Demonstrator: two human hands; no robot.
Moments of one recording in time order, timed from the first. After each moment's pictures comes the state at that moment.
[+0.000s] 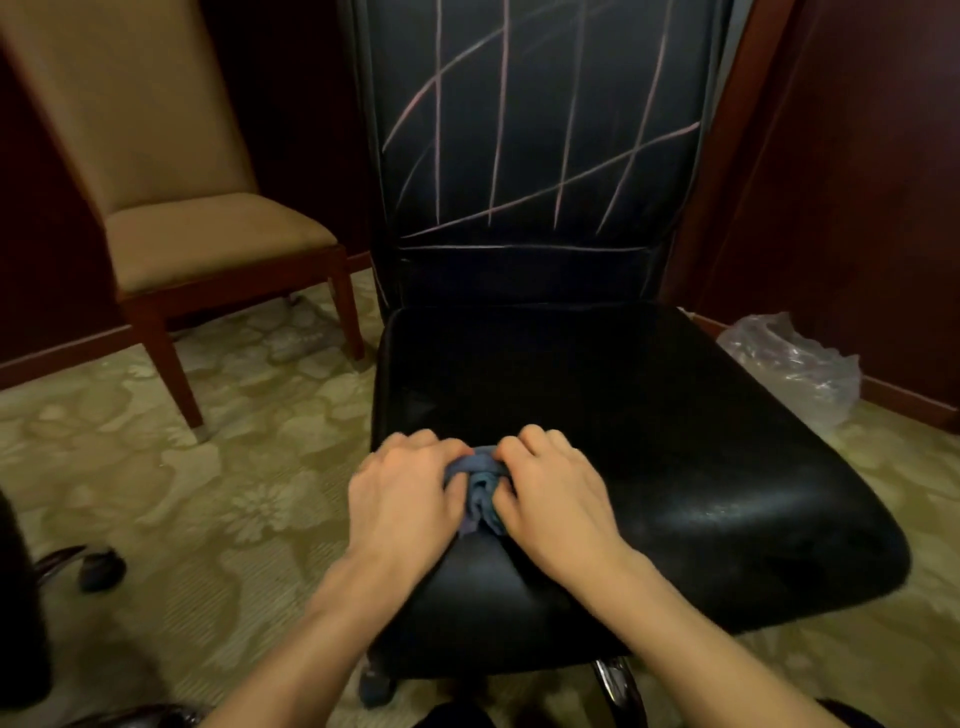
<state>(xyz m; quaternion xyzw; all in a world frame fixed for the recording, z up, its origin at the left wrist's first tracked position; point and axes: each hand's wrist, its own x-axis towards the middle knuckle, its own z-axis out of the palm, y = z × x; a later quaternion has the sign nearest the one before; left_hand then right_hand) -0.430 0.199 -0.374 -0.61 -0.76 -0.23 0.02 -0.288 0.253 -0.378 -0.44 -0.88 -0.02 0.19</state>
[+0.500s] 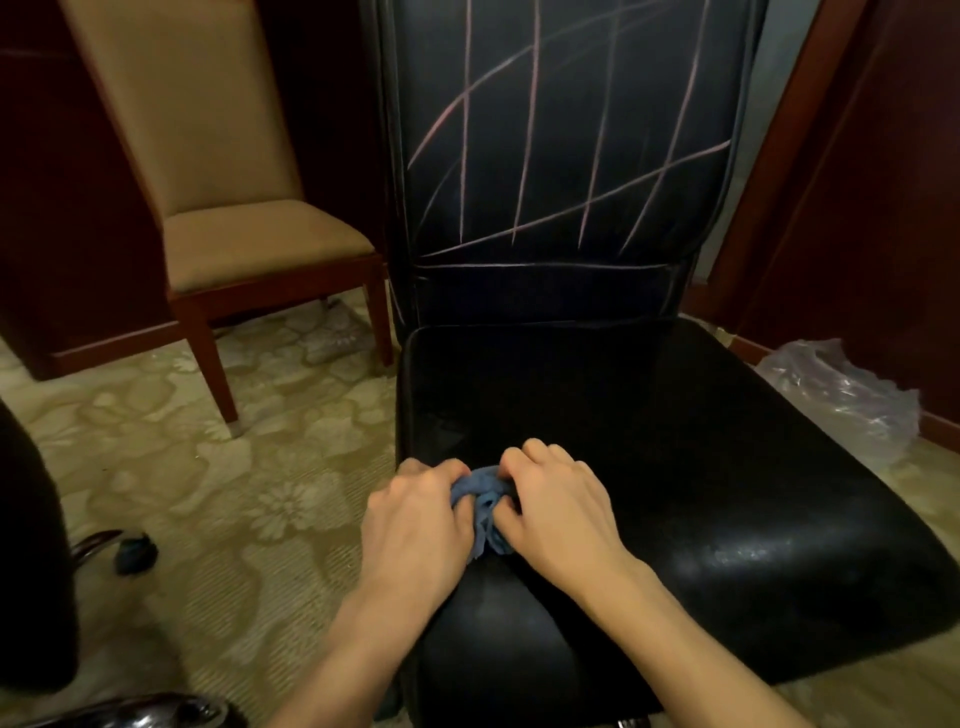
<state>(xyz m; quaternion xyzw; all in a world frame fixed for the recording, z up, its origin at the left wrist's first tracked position) -0.427 0.194 -0.368 -0.54 -0.80 -0.26 -0.02 -0.301 0.269 -0.367 -0.39 -0.90 0.05 0.18</state>
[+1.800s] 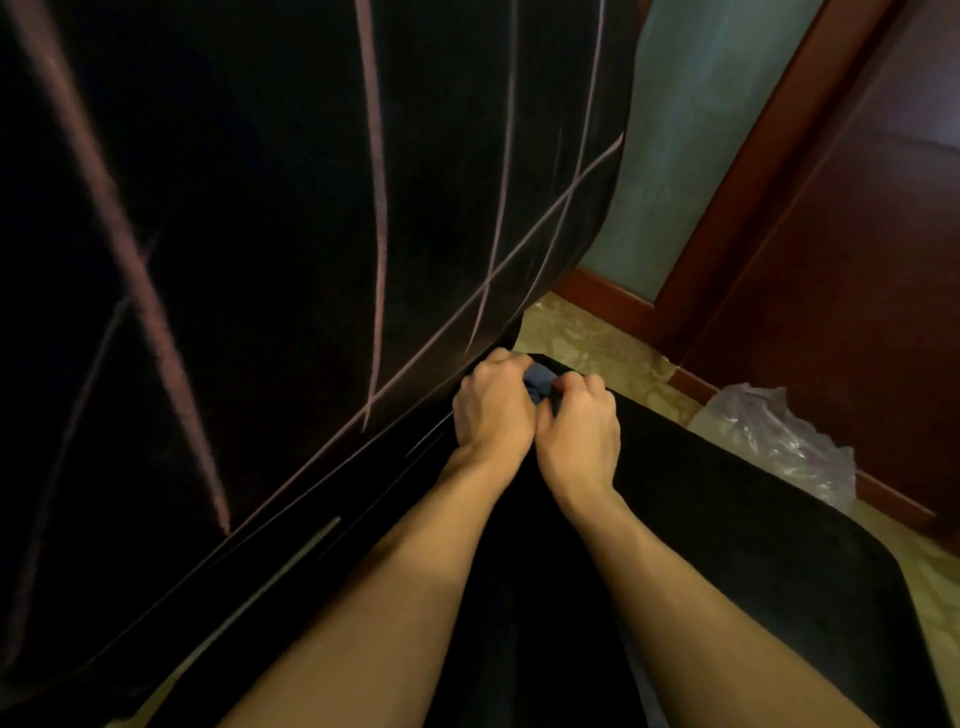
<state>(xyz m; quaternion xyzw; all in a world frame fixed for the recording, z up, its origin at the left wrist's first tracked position) -0.460 0.576 -0.373 -0.54 -0.73 -0.40 -0.11 -0.372 0.578 -0.376 -0.63 -0.72 0.03 0.29</state>
